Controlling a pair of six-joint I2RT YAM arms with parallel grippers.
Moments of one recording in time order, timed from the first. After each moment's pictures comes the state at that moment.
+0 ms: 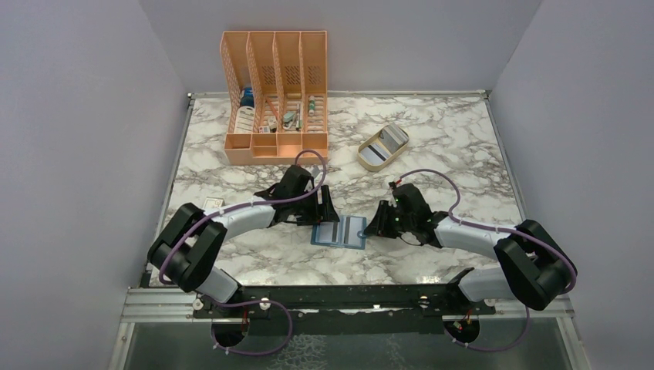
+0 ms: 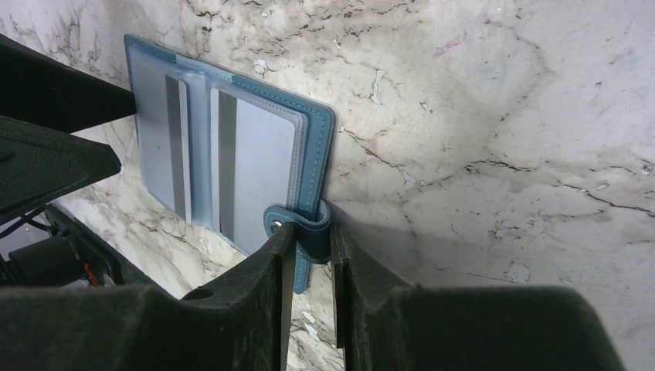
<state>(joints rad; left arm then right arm) -0.63 1.50 0.71 -0.08 0.33 -0.72 0.62 1.34 0.45 0.07 -0.22 0.75</state>
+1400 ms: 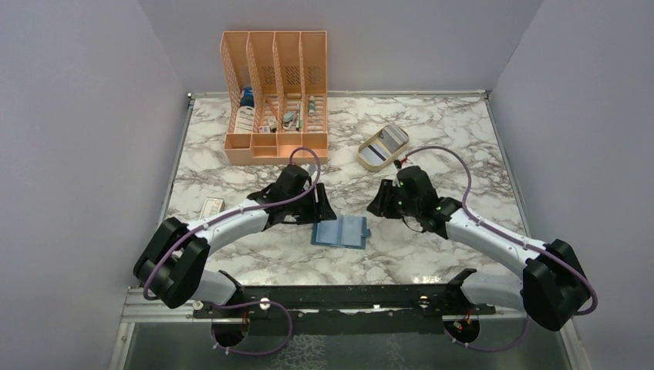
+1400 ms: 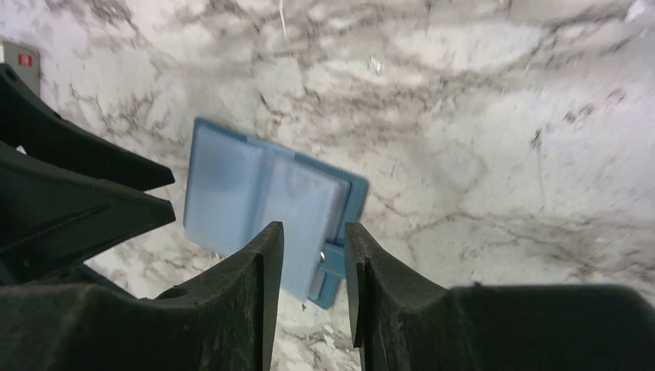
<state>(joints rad) -0.65 1.39 0.70 -0.13 0.30 -0.78 0.62 1.19 0.61 -0.15 -0.07 0.64</state>
